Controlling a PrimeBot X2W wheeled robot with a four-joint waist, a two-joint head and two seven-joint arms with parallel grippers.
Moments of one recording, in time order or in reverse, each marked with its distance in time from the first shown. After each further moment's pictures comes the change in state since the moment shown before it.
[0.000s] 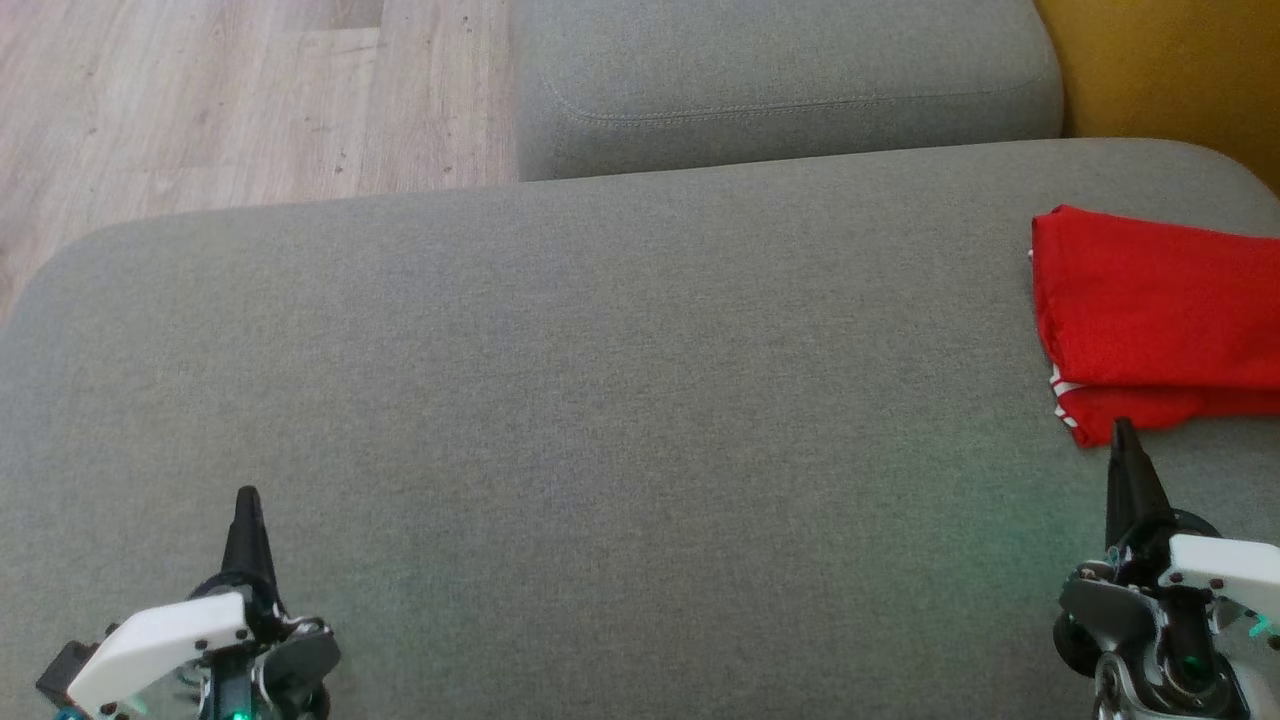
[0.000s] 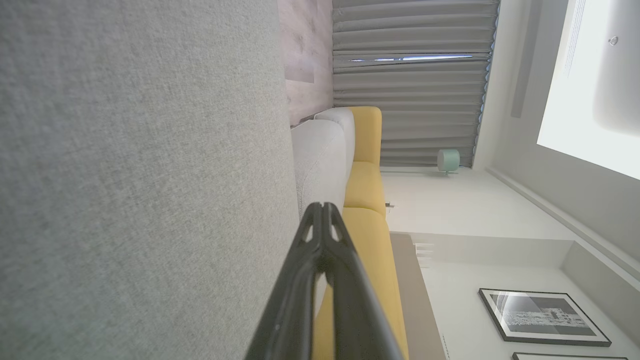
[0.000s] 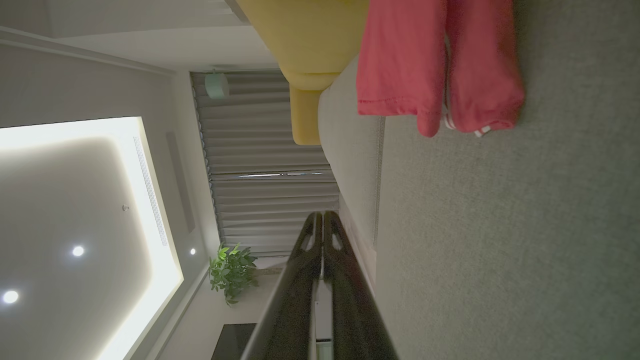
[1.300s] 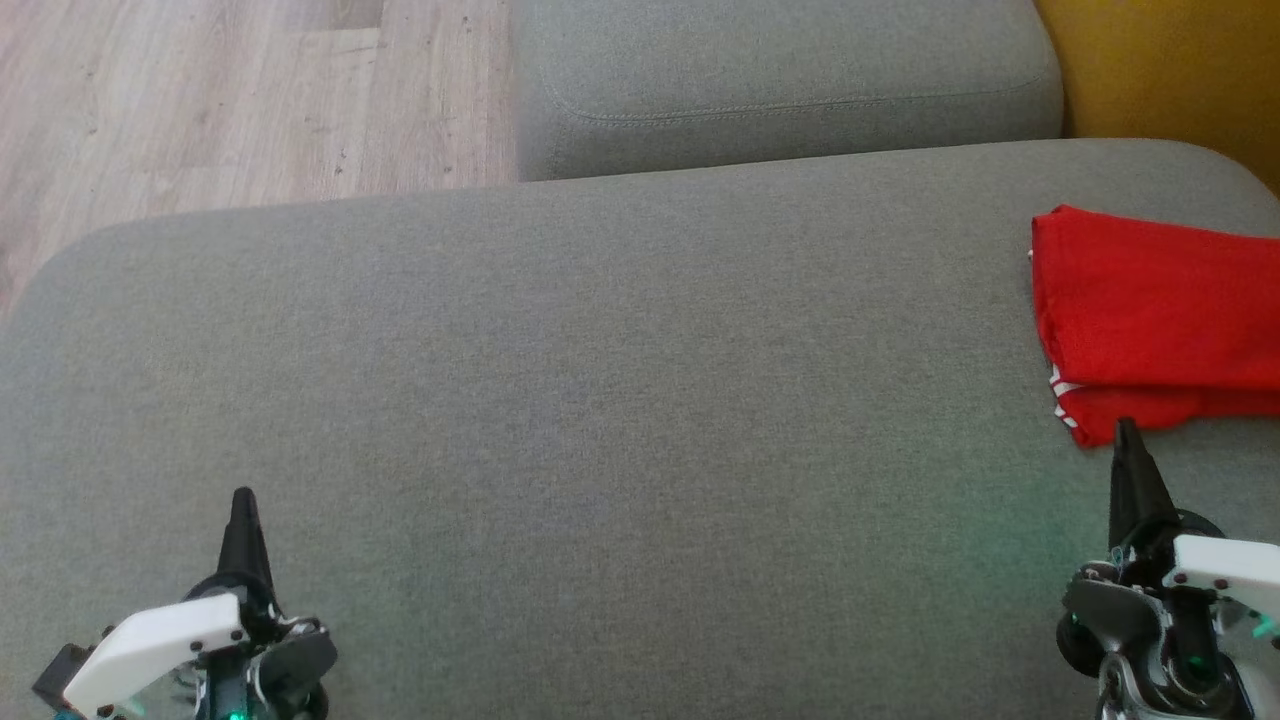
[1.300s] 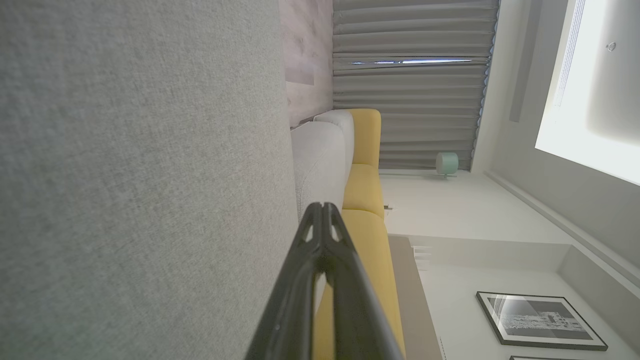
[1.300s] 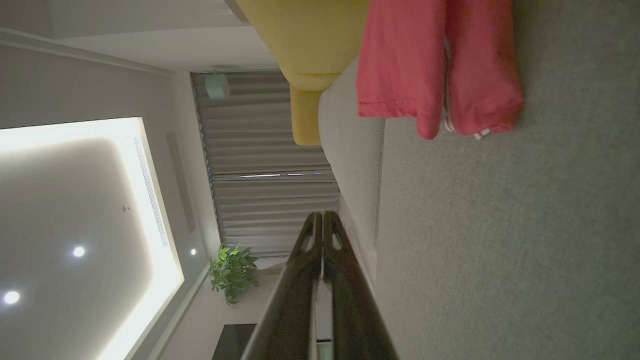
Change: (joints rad) left arm 0.000 -0.009 0.021 0.001 0.002 0.000 0.010; right arm 0.000 0.001 -0.010 0.000 -0.001 0.000 0.010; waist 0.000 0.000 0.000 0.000
